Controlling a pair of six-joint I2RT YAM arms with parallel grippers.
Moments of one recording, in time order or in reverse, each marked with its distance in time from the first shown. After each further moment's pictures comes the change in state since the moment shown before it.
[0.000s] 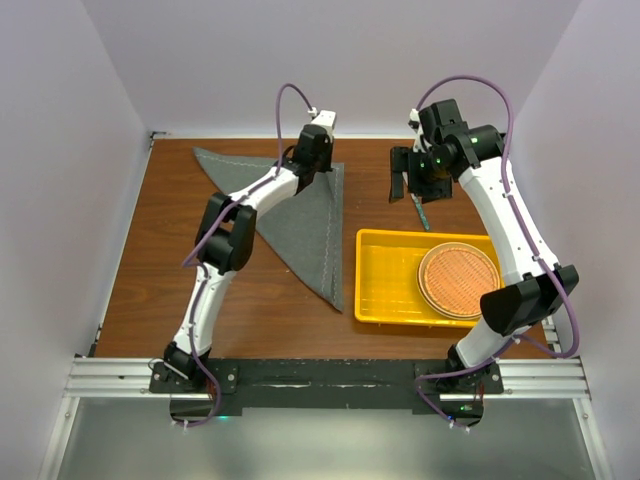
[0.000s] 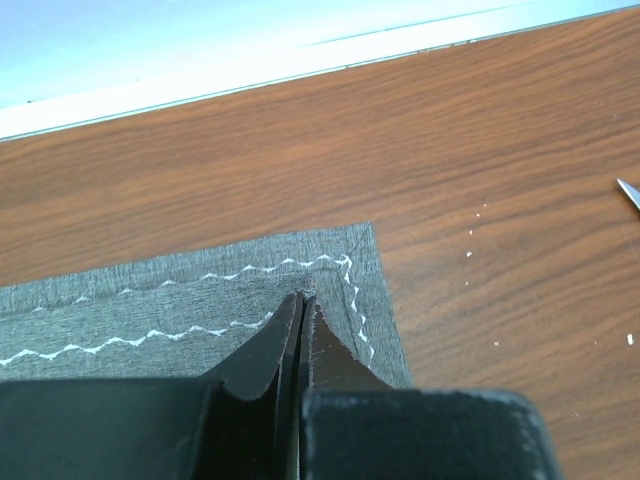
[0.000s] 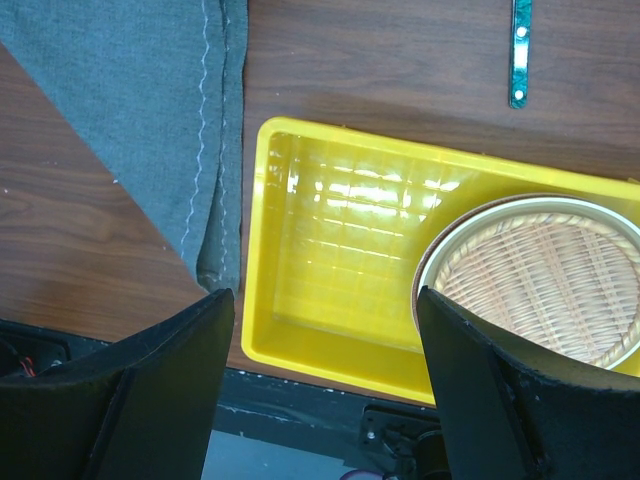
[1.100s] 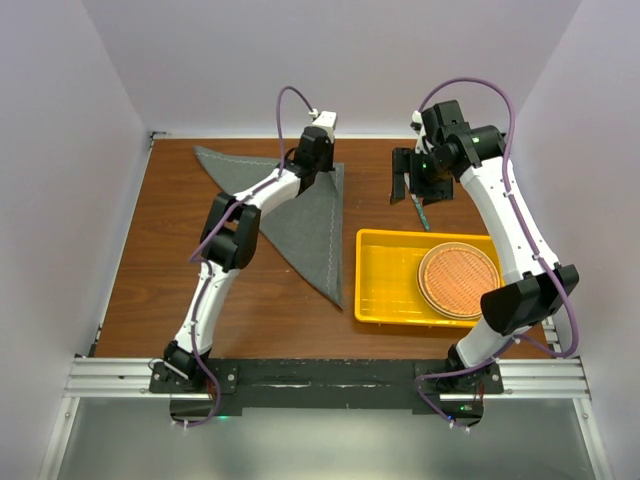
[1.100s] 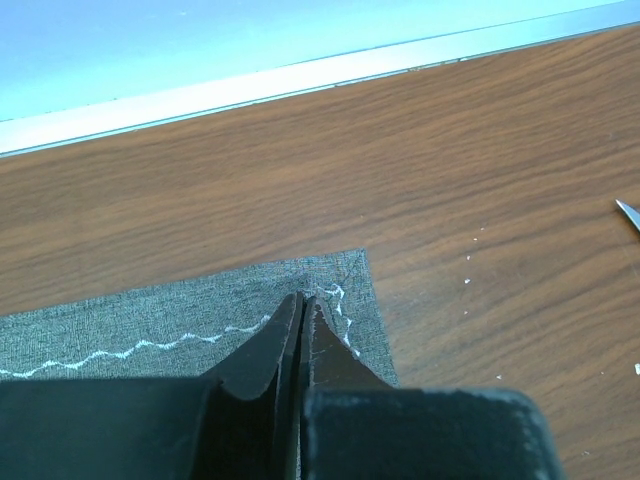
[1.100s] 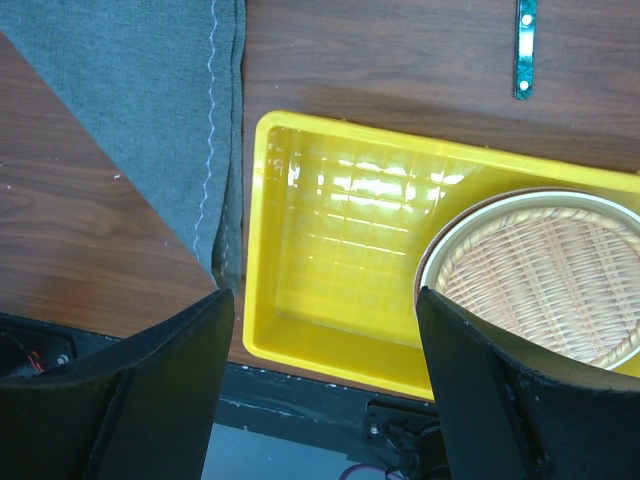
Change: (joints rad) left arm 0.005 0.073 0.051 0.065 0.026 -0.009; right arm -0.019 0.000 -0.014 -0.003 -0.024 0.000
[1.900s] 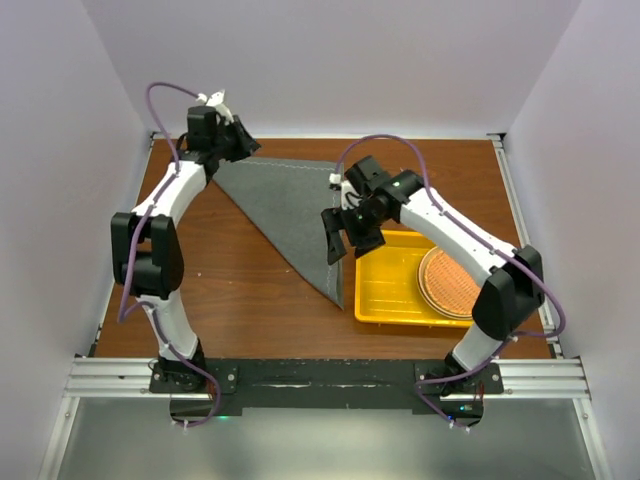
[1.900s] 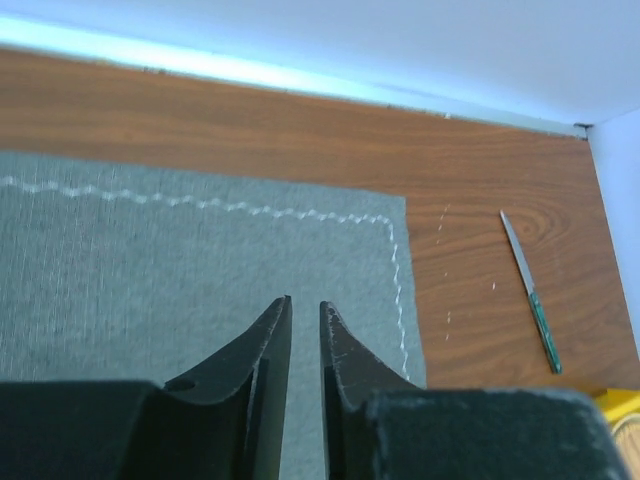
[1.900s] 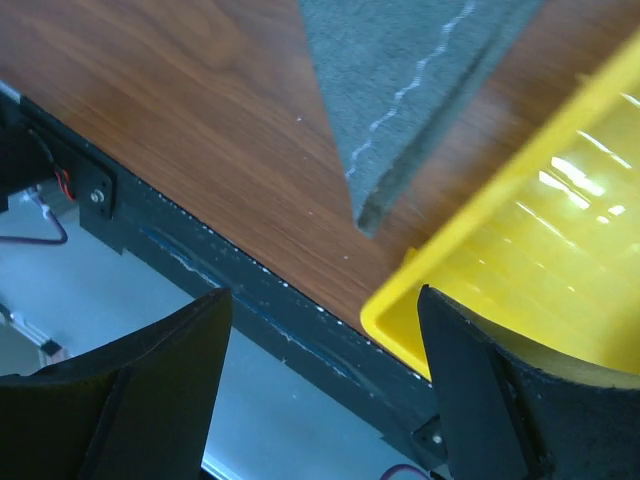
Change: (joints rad) left arm 0.381 -0.579 -0.471 -0.144 0.425 -0.264; right arm 0.326 0.010 -0.363 0.262 -0.260 0.034
